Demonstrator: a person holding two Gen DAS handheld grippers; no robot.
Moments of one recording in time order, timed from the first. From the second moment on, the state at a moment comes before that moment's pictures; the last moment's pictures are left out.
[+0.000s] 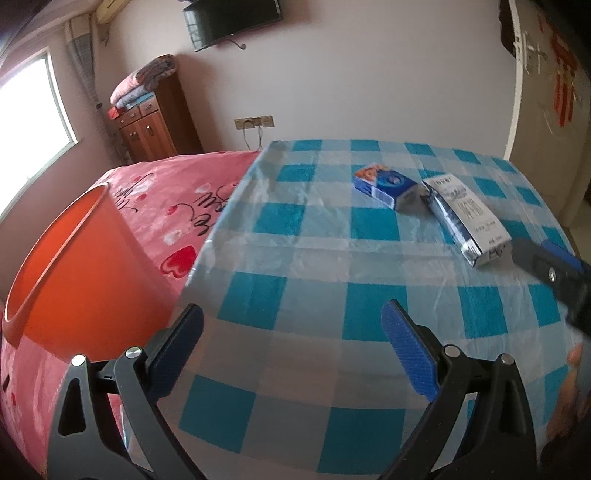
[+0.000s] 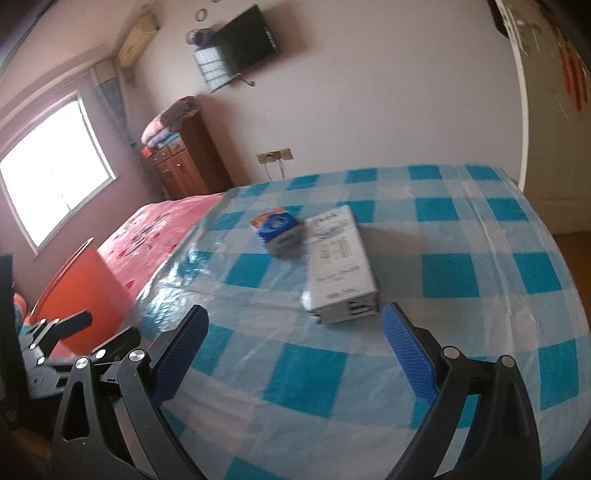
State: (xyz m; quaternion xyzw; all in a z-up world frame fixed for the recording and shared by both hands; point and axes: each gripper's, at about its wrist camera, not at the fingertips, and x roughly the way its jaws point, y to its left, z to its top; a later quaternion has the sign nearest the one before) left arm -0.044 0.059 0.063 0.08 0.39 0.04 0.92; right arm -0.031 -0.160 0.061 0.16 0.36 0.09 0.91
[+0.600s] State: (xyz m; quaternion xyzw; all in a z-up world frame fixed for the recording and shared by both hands) left arm -0.024 0.040 0.039 0.07 0.42 0.01 0.90; right arm 0.036 -0.176 0.029 0.14 0.41 0.11 0.89
